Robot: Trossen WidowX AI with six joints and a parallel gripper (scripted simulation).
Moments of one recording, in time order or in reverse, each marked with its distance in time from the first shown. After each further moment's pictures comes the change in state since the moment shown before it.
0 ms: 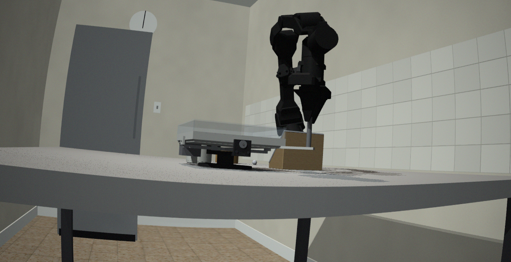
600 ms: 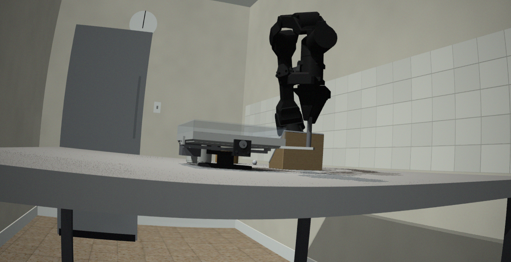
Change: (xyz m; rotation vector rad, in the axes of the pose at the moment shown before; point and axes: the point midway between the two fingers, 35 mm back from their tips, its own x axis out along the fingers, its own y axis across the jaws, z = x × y) arm -0.001 0.001 0.000 0.000 0.010 0.002
